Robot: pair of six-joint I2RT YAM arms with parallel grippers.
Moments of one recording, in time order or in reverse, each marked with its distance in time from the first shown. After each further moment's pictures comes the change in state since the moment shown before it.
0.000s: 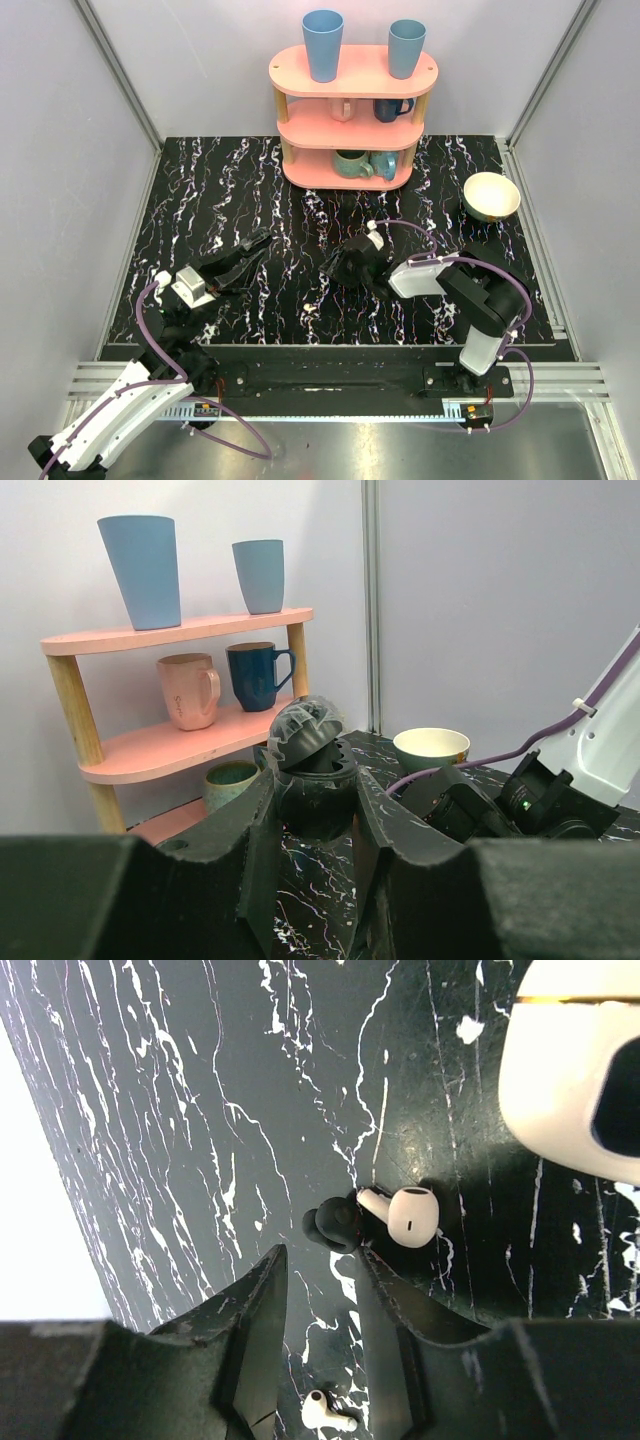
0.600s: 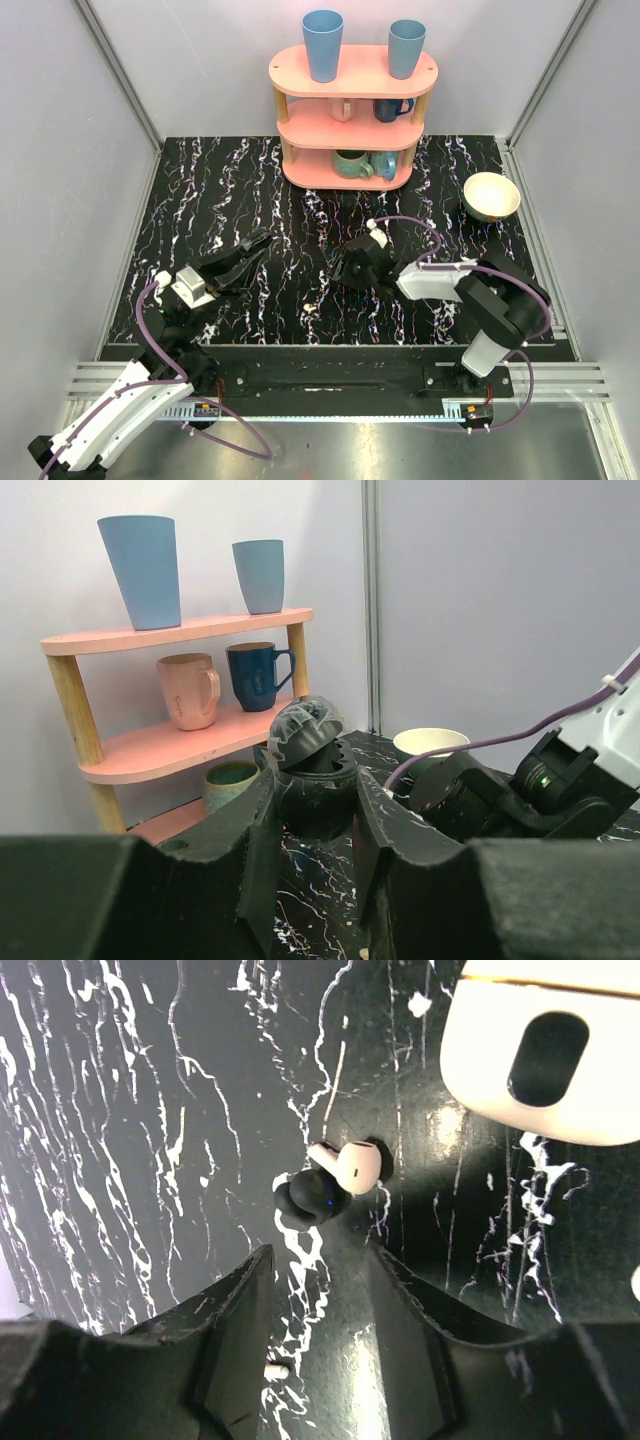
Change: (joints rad) left arm 0.000 0.000 0.000 0.000 0.000 0.000; right arm 0.000 -0.135 -0.012 -0.182 0.019 -0.198
